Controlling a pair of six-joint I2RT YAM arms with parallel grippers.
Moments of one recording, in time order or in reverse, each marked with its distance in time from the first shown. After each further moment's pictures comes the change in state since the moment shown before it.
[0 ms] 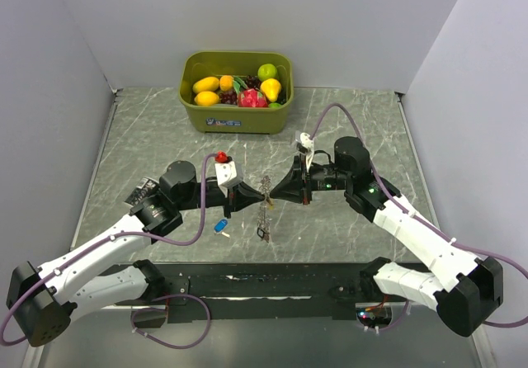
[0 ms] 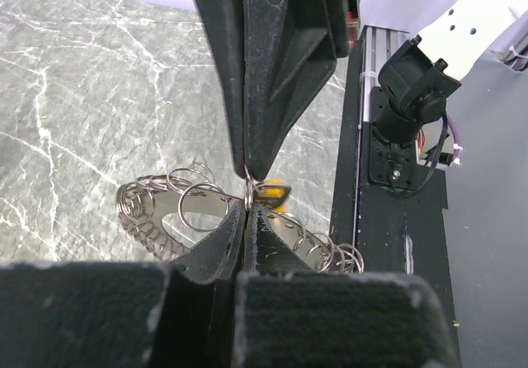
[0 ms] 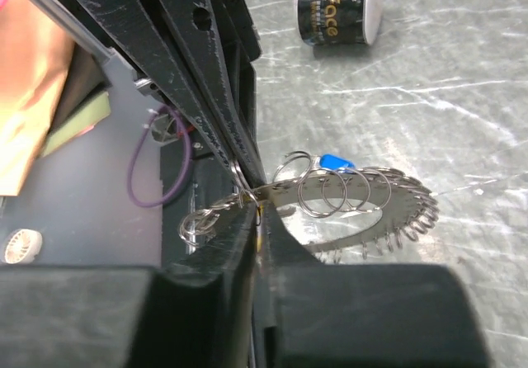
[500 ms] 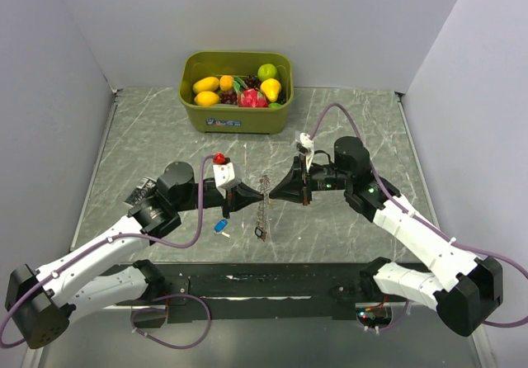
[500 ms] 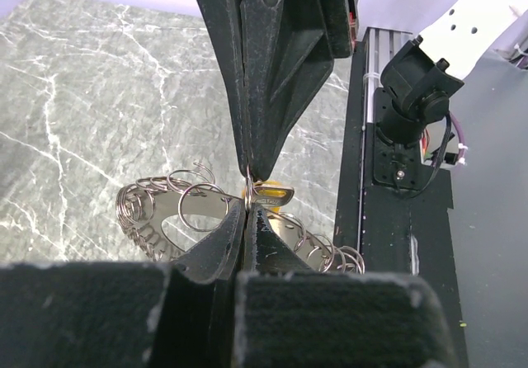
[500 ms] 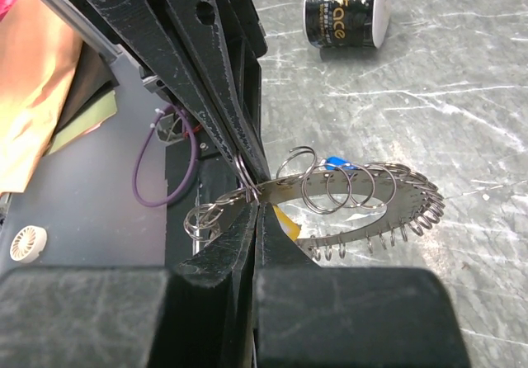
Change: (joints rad) left arm 0.001 -0.018 -0.004 -0.001 -0.003 0.016; right arm 0.000 0.002 0.000 0.008 -0.019 0.006
